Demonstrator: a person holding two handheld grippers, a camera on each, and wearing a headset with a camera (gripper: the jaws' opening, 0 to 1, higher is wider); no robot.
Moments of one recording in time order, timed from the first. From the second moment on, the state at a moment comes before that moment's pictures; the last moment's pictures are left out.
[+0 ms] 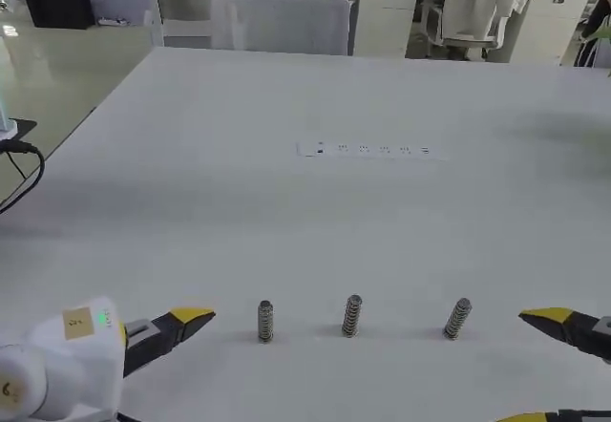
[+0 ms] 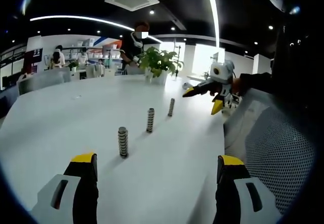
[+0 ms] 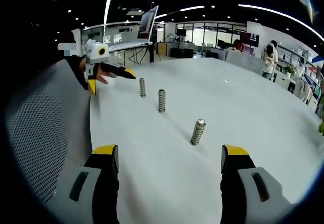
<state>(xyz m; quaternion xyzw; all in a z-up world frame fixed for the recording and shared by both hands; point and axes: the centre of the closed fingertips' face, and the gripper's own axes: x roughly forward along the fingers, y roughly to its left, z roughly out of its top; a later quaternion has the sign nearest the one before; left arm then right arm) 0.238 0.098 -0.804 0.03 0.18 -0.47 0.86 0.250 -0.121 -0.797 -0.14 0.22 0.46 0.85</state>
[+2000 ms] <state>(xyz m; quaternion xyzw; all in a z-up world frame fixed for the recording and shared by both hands) 0.240 0.102 -0.814 0.03 0.19 -0.46 0.87 0.255 -0.117 -0.799 -0.12 0.21 0.45 0.86</state>
